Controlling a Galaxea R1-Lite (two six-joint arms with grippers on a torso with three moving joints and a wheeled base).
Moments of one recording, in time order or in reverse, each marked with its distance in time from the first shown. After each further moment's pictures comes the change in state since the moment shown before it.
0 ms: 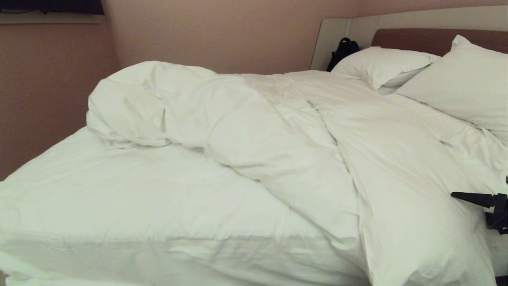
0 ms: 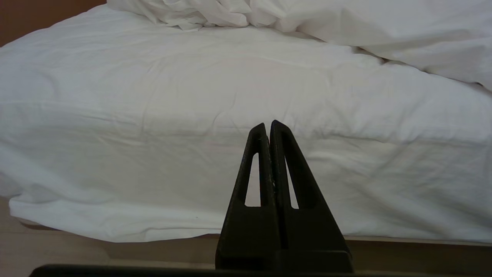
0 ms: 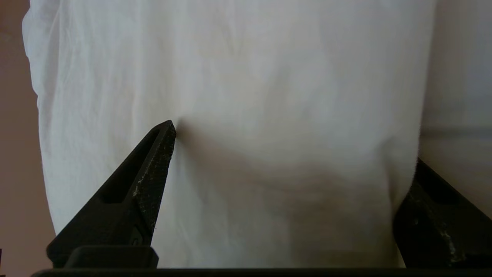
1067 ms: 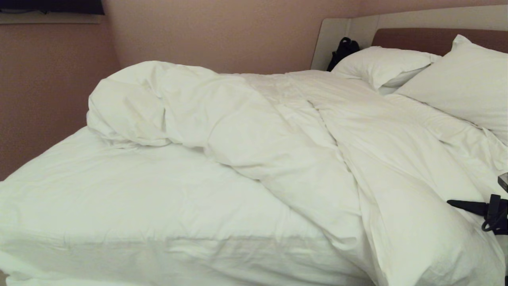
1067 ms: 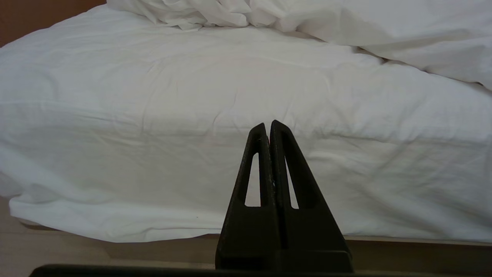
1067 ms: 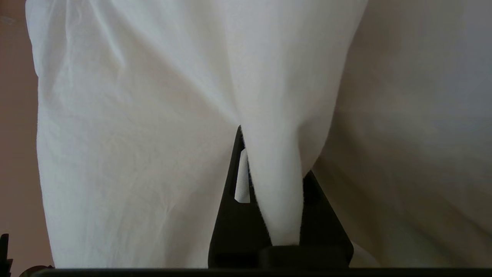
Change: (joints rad) left arm 0.000 0.000 0.000 0.000 0.000 0.000; right arm 0.020 -0.021 0.027 0.005 0.000 -0.022
